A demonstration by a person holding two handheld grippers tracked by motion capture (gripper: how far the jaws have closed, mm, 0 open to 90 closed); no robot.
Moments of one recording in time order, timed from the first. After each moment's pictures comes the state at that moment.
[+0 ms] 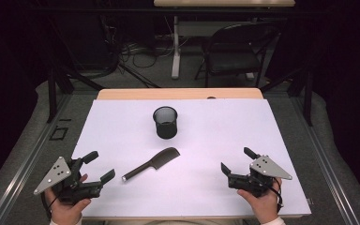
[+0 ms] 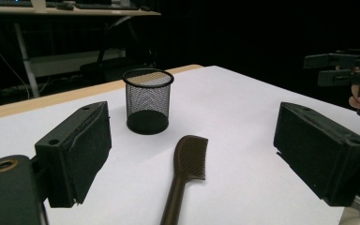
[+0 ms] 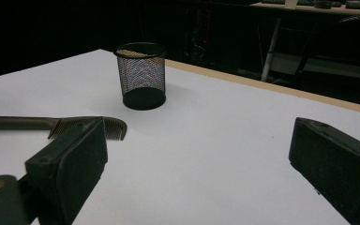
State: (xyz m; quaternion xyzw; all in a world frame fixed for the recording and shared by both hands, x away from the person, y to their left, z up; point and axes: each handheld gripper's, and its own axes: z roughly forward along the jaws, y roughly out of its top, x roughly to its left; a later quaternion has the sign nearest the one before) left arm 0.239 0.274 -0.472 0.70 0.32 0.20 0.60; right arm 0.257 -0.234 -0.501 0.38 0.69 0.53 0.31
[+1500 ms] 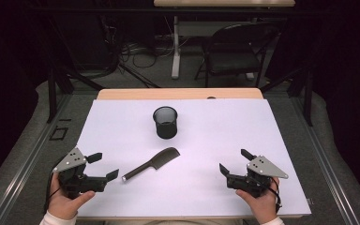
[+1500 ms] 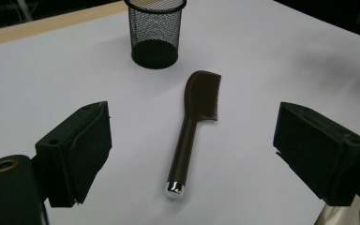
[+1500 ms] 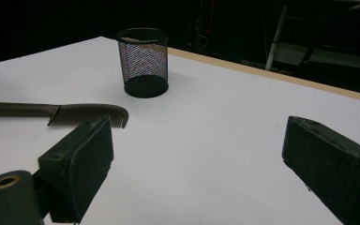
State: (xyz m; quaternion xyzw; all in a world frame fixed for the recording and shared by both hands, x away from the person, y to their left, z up) left arm 0.262 0.265 -0.462 0.79 0.36 0.15 0.47; right arm 0.260 -0.232 -0.507 0.38 0.70 0.52 0.30
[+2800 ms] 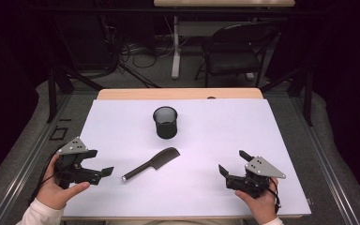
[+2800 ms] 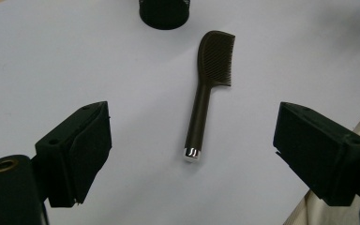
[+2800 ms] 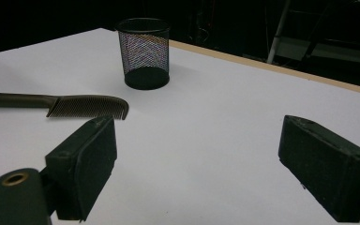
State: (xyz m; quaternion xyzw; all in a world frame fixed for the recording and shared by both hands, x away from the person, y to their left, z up) left arm 0.282 0.269 -0.435 0.84 0.38 0.11 0.37; right arm 0.260 -0.230 -0.512 0.39 0.71 0.51 0.30
